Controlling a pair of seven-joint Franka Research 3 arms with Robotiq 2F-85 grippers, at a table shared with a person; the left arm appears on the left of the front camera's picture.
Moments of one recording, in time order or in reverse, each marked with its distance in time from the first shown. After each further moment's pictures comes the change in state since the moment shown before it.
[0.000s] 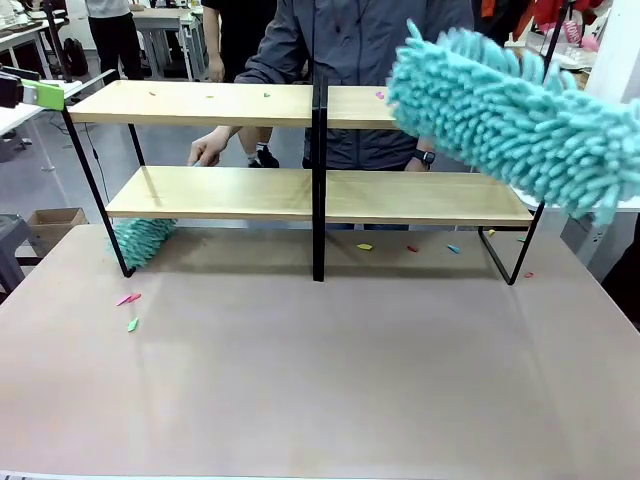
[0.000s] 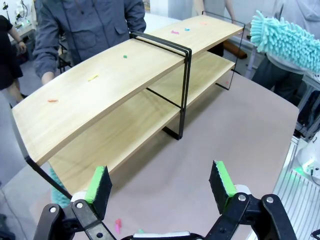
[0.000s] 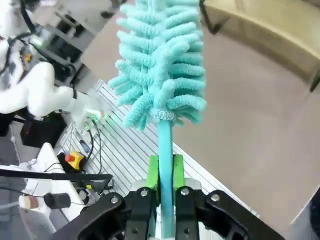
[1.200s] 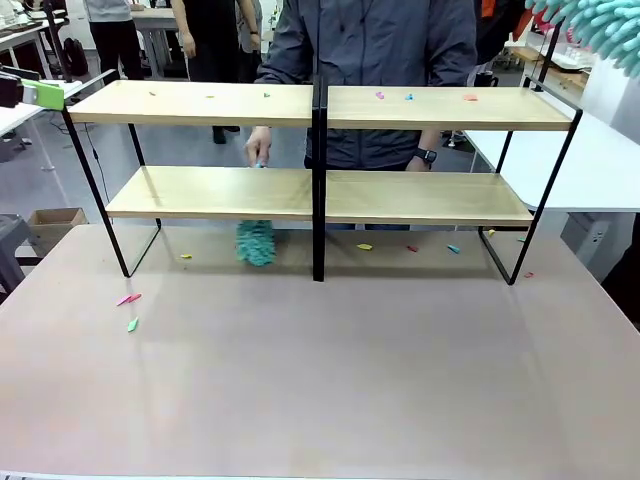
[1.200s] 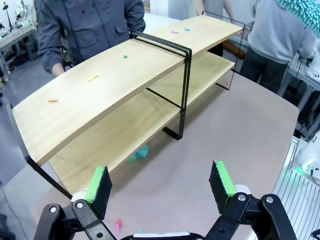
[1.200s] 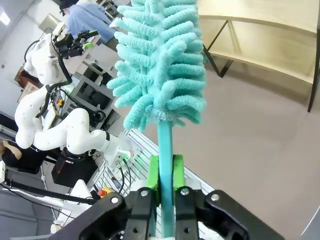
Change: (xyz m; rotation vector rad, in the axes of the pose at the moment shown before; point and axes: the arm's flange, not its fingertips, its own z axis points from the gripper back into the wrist) left arm 0.000 0.000 0.000 0.000 0.000 0.000; right arm 0.004 -0.027 0.082 0.105 -0.238 -0.129
